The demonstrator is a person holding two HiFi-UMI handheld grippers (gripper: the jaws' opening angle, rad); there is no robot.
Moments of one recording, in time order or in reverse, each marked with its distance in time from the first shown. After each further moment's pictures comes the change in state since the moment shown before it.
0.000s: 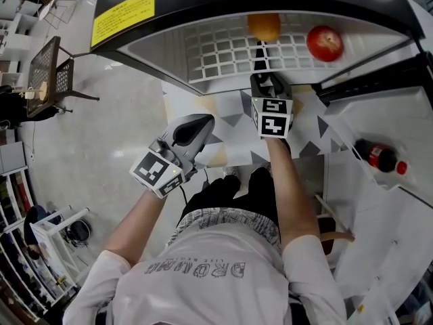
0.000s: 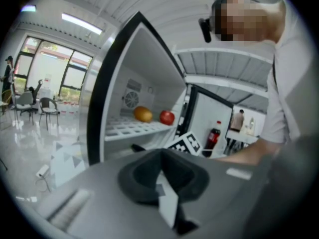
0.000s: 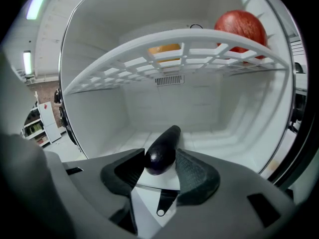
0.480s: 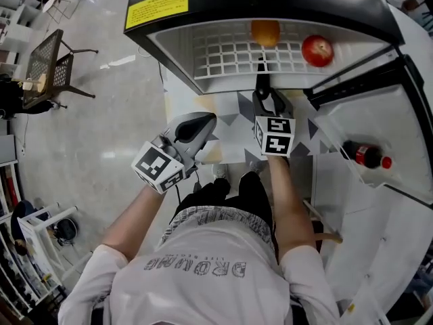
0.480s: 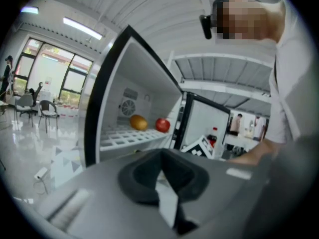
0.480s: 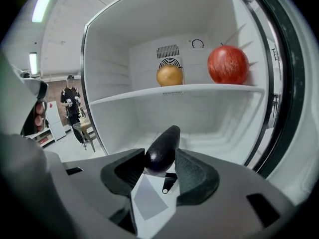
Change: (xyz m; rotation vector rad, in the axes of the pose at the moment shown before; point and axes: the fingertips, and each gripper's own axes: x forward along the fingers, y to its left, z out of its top) left arm -0.015 -0.020 0.021 -0.002 -0.060 -0.004; right arm -0.063 0.011 0.002 -0.024 0.002 0.033
